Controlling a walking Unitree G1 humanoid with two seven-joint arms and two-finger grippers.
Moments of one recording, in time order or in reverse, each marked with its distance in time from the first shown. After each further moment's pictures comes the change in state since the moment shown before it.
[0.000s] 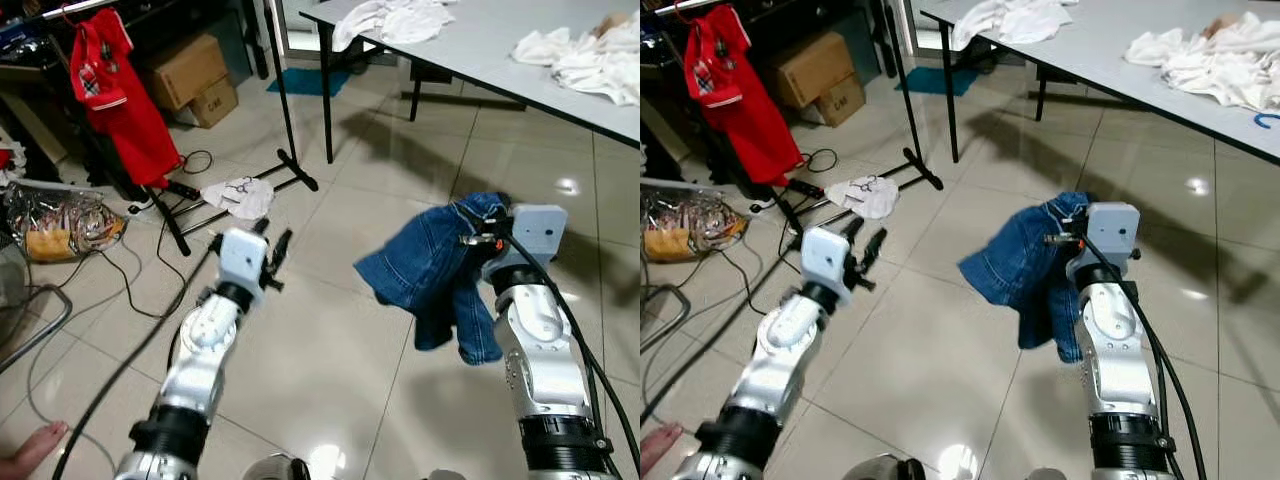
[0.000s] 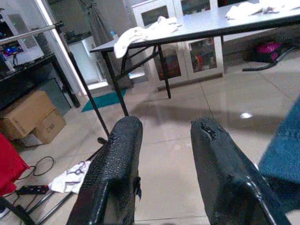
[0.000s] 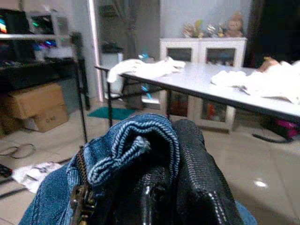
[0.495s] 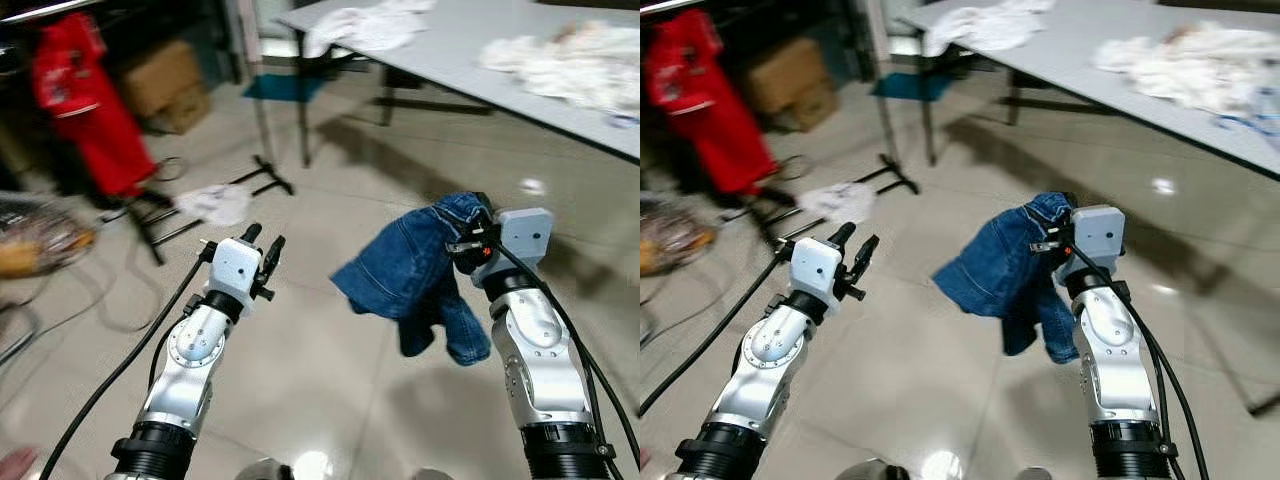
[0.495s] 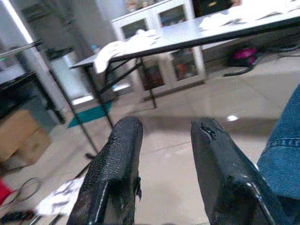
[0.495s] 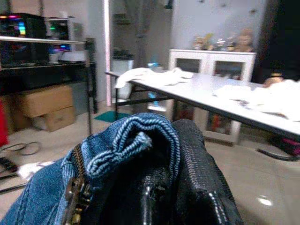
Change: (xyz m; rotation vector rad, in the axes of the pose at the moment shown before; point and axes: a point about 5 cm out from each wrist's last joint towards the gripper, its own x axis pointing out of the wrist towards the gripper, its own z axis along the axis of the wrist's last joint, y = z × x) left arm -0.013 0.006 0.003 0.053 -0.006 -0.006; right arm -0.005 0.007 0.000 -0.005 -0.020 0.116
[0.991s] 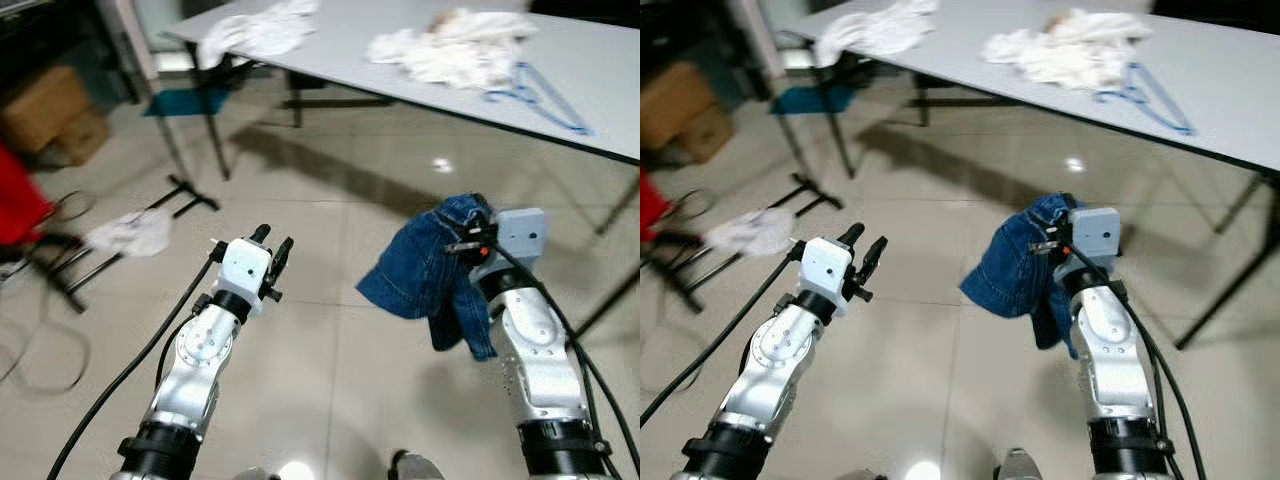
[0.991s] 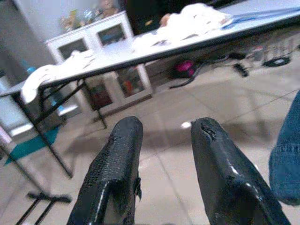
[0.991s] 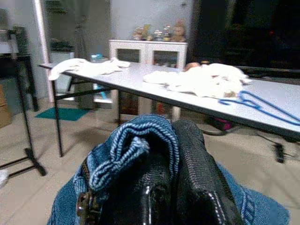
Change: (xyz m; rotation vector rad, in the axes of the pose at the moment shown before) left arm 0.002 -0.007 0.002 0.011 0.003 -0.024; right arm 0.002 0.005 -0.007 0.011 0.029 0.007
